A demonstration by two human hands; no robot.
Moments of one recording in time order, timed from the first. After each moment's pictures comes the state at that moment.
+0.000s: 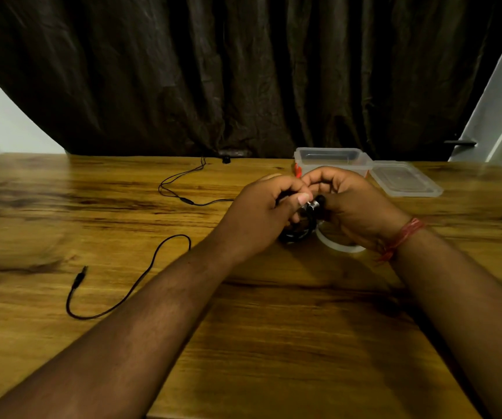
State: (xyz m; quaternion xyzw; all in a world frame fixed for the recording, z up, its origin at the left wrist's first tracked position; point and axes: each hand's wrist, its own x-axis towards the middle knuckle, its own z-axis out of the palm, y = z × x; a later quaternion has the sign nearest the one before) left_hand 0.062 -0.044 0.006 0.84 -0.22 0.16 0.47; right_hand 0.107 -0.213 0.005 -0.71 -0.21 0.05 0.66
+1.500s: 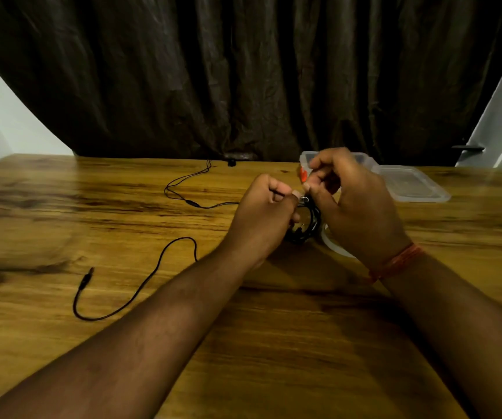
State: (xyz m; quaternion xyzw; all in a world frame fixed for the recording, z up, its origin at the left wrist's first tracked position) left_hand 0.066 -0.056 0.000 0.75 -0.03 0.12 0.65; right_hand 0.083 -0.199 0.012 -0.82 -0.30 -0.37 0.33
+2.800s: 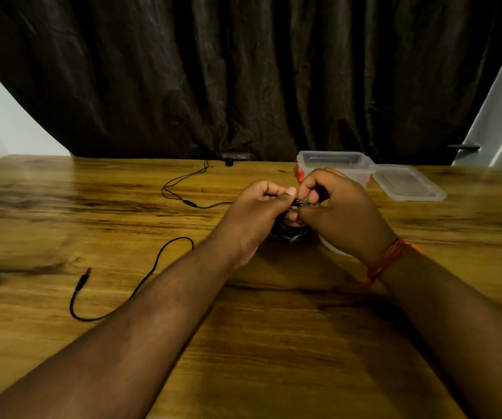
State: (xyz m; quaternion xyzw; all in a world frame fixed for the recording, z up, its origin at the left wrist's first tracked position) left_hand 0.072 -0.045 0.002 0.68 -0.04 0.01 0.73; right_hand 0.088 -0.195 0.007 -0.86 -0.23 -0.22 0.40
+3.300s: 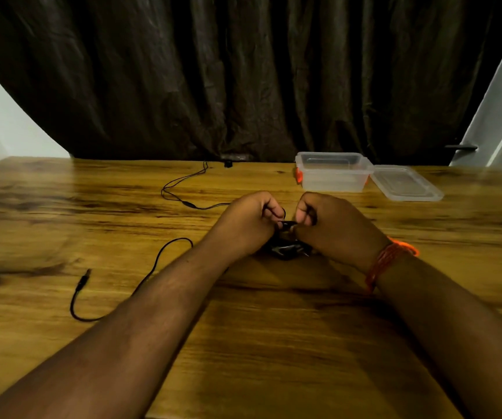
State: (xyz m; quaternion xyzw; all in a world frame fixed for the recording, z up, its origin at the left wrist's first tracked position) left_hand 0.081 -0.034 -0.008 0.86 -0.08 0.04 0.50; right_hand 0.083 -0.194 -0.001 -0.92 -0.17 -0.08 0.34
